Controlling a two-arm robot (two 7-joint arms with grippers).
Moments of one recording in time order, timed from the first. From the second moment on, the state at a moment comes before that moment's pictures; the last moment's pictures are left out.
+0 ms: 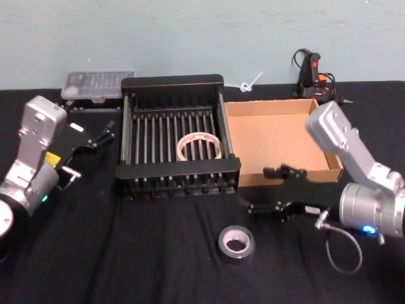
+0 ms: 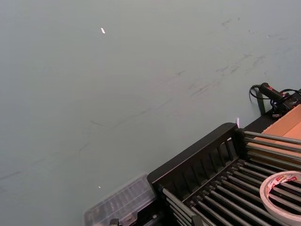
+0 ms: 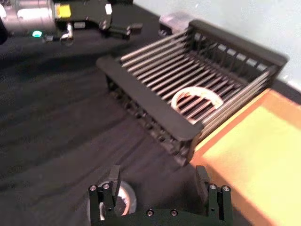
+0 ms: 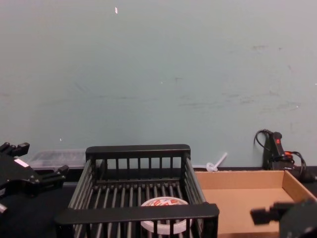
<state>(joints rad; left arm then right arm) -0.20 0.60 0.45 -1.41 -0.25 -0.12 0.03 0.14 0.63 -0.43 -1.80 0.37 0.48 0.53</state>
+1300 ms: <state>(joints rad) -0.20 0.60 0.45 -1.41 -0.25 -0.12 0.03 0.23 0.64 -0.60 -1.69 0.34 0.53 0.54</state>
